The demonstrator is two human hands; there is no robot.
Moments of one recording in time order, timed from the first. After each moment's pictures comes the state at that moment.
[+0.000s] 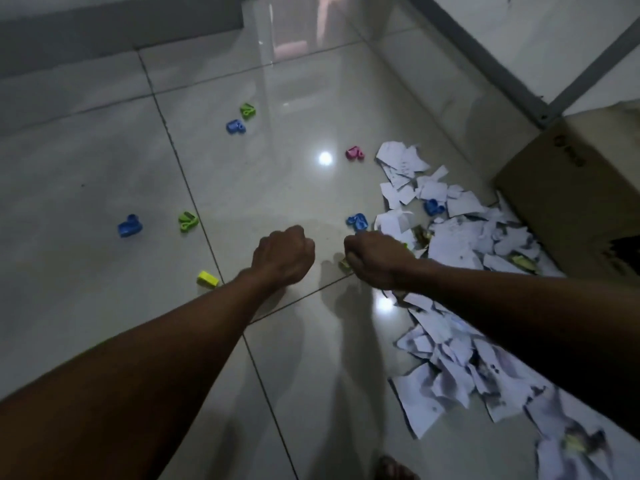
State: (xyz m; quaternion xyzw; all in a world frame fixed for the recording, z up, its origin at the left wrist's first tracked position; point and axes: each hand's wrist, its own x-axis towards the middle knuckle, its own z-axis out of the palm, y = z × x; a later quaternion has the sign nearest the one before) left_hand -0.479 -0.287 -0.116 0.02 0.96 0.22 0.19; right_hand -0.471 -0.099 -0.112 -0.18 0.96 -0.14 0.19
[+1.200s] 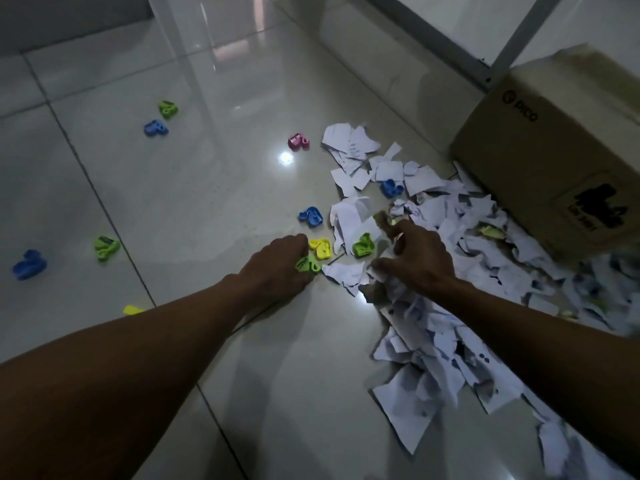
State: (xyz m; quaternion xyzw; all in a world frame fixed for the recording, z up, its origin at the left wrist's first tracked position) left_hand -0.496 -0.232 -0.171 0.24 0.92 0.21 0.22; right_hand -0.433 -0.002 -0.146 0.21 0.95 -0.23 0.09
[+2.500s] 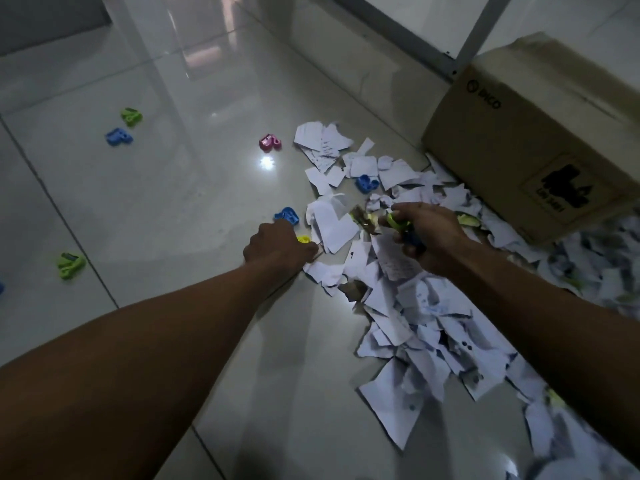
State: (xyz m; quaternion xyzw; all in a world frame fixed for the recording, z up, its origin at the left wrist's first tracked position) left_hand -0.506 -0.173 -0.157 0.01 0.96 0.17 0.23; right_hand -0.442 0.017 -0.101 0.46 0.62 -0.63 0.04
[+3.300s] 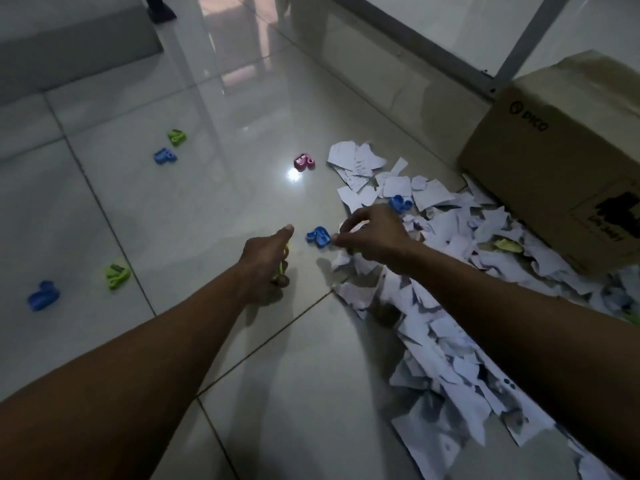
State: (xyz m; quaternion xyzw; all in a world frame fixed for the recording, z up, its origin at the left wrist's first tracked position) left_hand -0.536 -0.231 -0.157 -0.26 0.73 0.55 0.32; right_hand -0.499 -0.049 -0.121 0.18 0.86 -0.46 0.13
